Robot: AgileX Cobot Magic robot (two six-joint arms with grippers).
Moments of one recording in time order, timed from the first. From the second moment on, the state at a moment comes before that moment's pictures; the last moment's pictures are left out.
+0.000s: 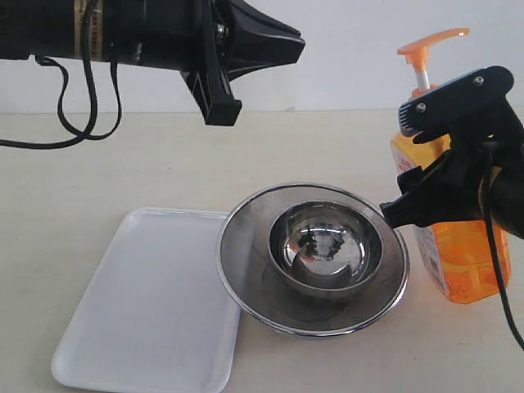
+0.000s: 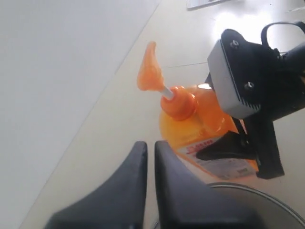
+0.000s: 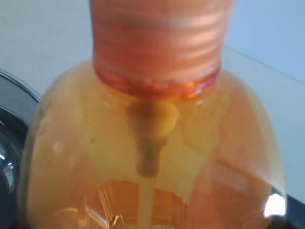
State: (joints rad) left arm -0.46 1.56 -1.17 1.63 -0.70 -1.11; right arm 0.64 1.33 -0.59 -1.61 0.53 1.57
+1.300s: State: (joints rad) left arm -0.57 1.71 -1.48 1.59 -0.65 -1.24; right arm 0.79 1.33 -0.49 -1.71 0.83 1.84
